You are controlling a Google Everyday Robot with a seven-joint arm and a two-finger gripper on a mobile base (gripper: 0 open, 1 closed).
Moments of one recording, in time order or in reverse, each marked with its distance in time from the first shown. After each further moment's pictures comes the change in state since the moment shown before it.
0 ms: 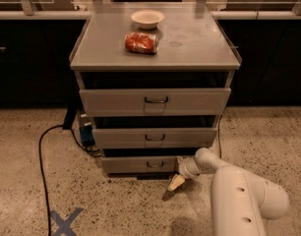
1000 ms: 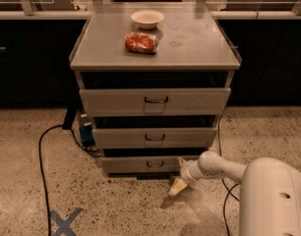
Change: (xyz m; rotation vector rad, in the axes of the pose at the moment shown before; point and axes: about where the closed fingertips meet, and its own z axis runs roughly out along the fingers) arm -0.040 0.050 -0.069 0.031 -0.022 -0.040
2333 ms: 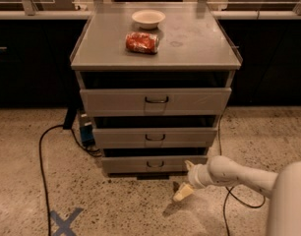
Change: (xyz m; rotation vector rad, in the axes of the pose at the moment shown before) arm 0.003 0.034 -0.069 0.029 -0.001 0.085
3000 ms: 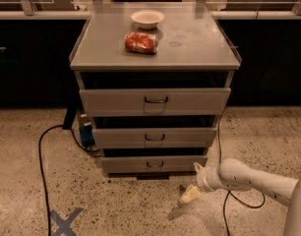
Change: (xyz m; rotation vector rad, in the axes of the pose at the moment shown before) arm 0.007 0.006 -0.036 0.021 0.003 0.070
